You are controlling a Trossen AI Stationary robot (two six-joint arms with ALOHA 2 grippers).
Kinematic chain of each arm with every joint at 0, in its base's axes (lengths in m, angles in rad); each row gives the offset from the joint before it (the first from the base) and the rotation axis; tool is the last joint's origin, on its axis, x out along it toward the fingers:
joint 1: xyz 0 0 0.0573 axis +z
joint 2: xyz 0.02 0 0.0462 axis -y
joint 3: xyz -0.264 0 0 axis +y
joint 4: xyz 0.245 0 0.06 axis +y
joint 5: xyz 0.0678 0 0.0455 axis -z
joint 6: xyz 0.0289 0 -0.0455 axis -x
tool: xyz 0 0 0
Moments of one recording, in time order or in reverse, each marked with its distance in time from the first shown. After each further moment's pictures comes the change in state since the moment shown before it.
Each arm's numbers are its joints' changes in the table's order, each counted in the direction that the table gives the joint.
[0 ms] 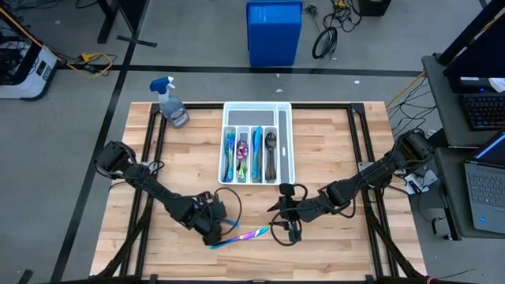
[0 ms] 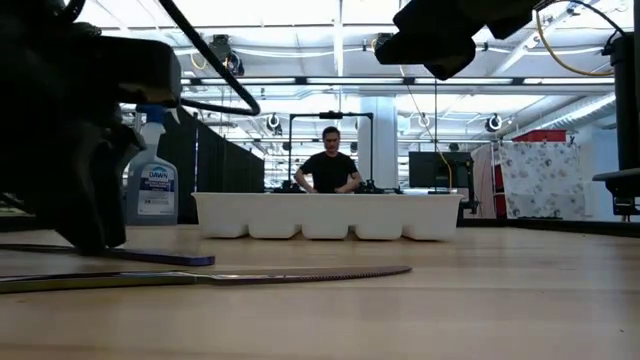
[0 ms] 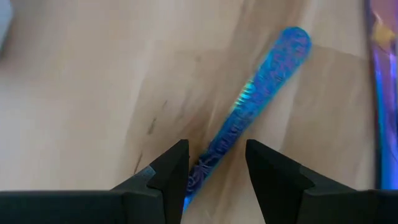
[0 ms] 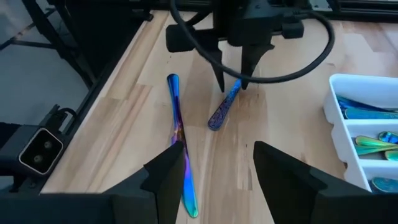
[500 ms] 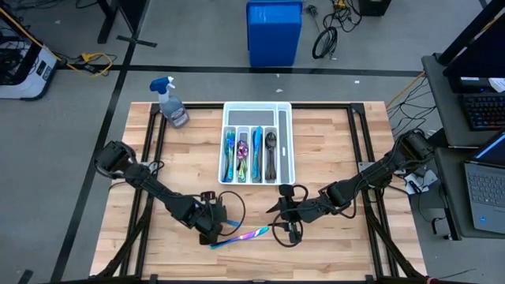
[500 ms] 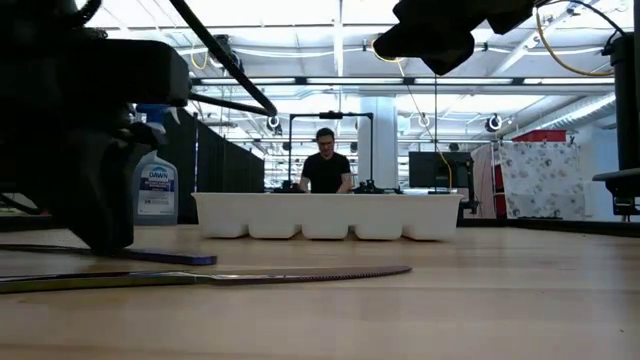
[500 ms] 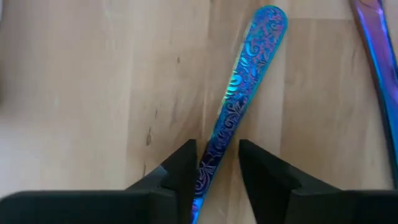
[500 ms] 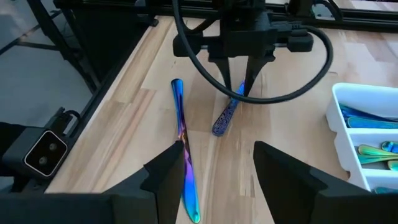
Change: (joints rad) left arm 0.019 0.000 0.000 0.005 0.022 -0.216; right arm 0.007 0.000 0.000 -0.022 0.000 0.026
